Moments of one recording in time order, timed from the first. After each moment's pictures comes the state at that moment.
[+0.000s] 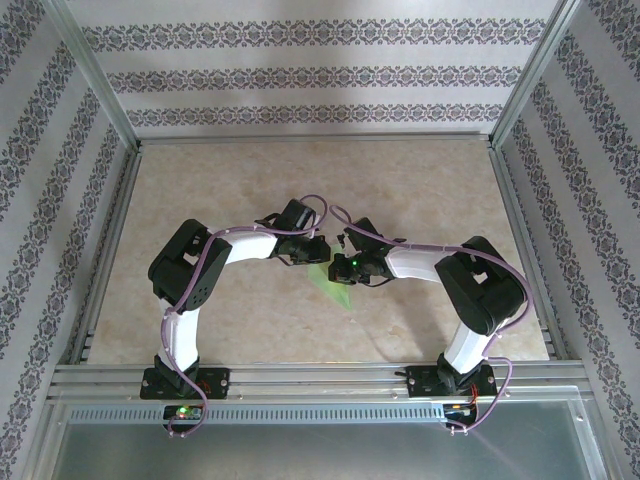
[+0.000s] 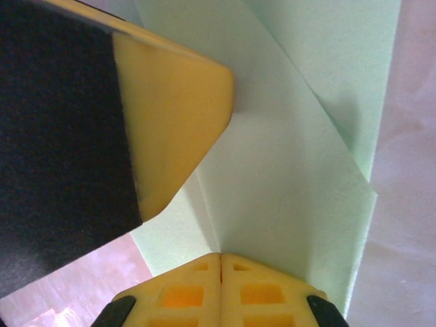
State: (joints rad) left arm -0.57 1.98 1.15 -0.15 0.42 -0.61; right arm 0.60 1.73 0.82 -0.15 -0.42 0.67
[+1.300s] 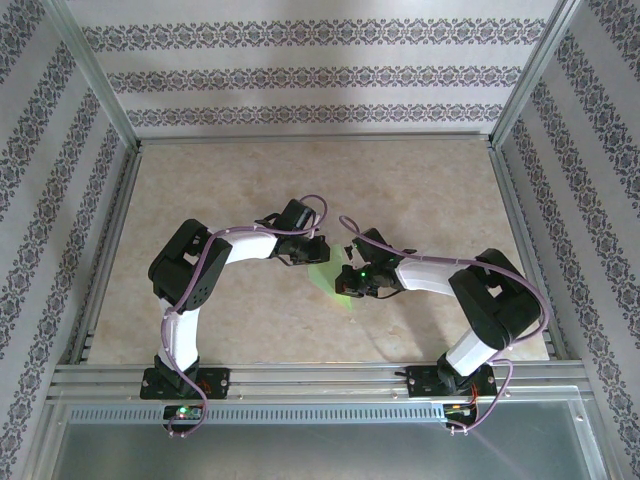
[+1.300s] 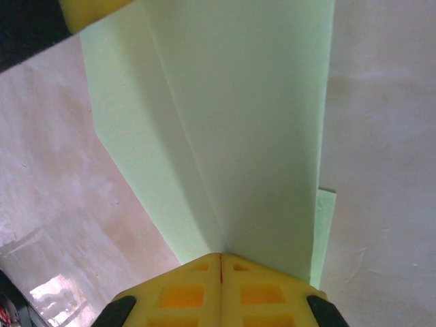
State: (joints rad) left arm -0.57 1.99 1.15 -0.15 0.42 -0.61; right arm 0.60 1.62 0.69 -0.17 -0.46 0.71
